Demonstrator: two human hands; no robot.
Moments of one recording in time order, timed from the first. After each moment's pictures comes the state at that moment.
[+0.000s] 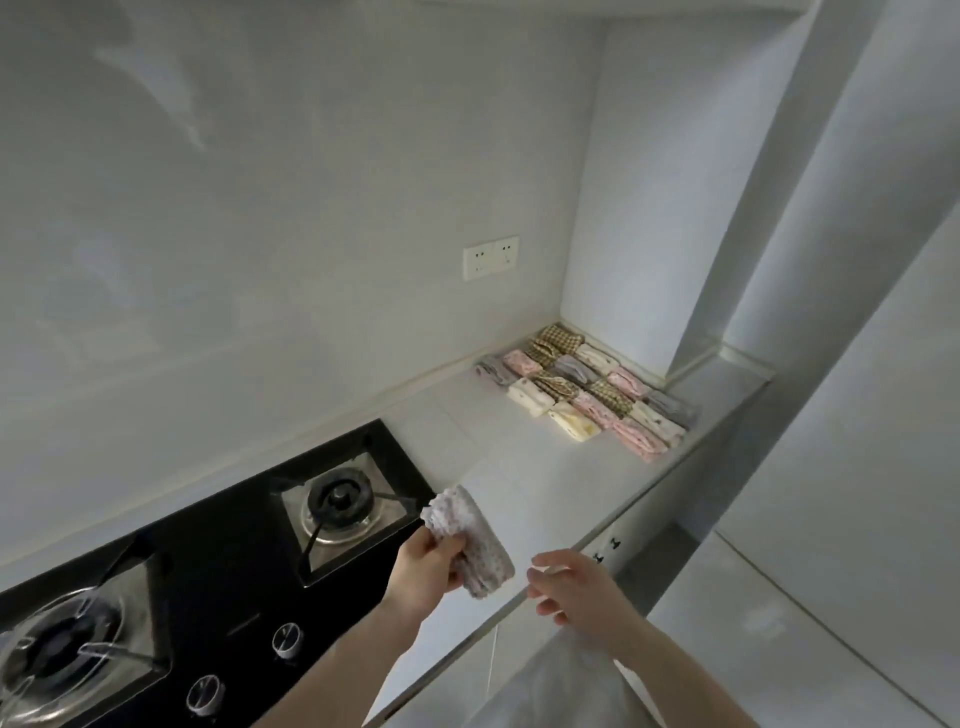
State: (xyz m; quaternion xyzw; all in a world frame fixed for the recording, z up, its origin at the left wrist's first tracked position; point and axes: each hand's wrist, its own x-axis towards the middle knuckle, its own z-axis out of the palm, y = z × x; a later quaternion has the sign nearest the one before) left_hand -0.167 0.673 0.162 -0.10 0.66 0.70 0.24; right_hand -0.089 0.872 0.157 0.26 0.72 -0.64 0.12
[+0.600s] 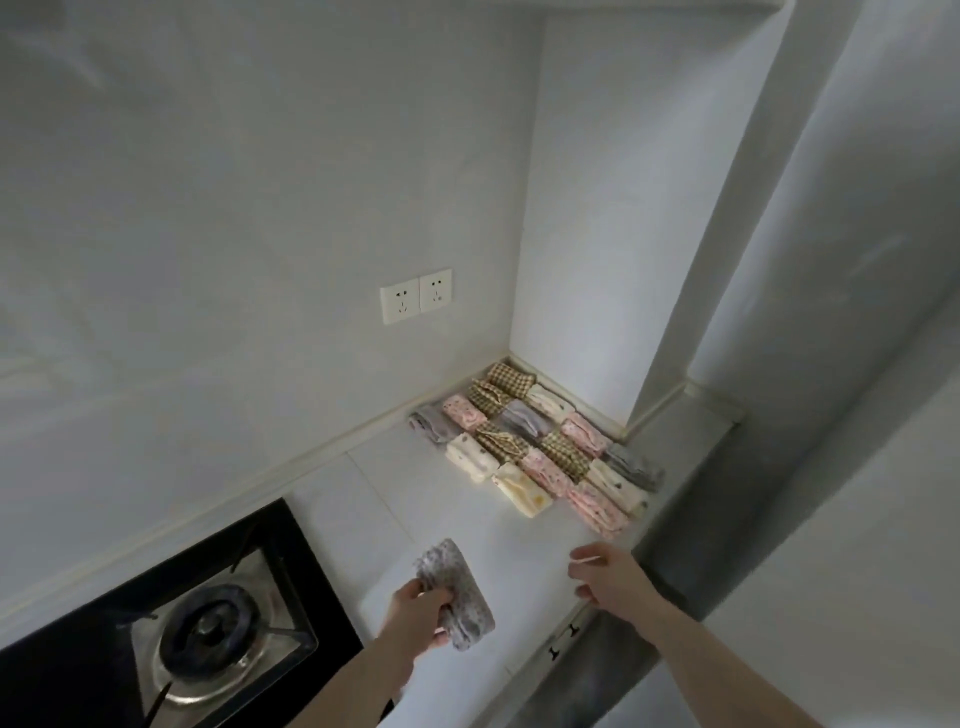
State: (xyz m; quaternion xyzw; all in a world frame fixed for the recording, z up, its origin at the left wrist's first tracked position) left_hand -0.325 0.840 0.095 -0.21 0.66 0.64 0.33; right_hand -0.251 1.098 0.124 0.34 0.77 -0.52 0.11
